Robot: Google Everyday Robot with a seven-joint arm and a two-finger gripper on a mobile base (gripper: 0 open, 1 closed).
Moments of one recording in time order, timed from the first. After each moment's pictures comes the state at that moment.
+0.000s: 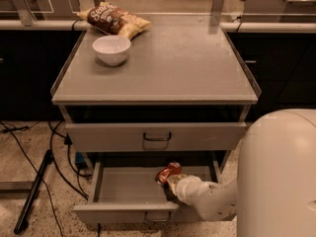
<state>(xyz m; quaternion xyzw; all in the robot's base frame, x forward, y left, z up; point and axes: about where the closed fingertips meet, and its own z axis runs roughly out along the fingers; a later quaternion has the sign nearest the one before) 0.529 -0.068 0.440 -0.27 0.87 0.14 0.40</state>
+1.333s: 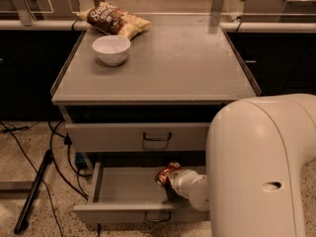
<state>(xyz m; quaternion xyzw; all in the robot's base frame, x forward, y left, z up) 0.552 -0.074 0.426 -0.28 0.88 0.09 0.37</state>
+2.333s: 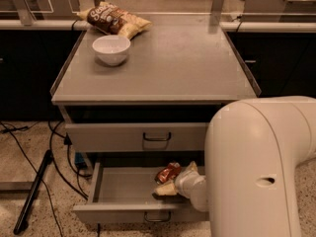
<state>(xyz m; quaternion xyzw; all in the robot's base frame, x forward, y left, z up) 0.557 -0.082 0.418 -0.29 0.88 0.08 0.38</state>
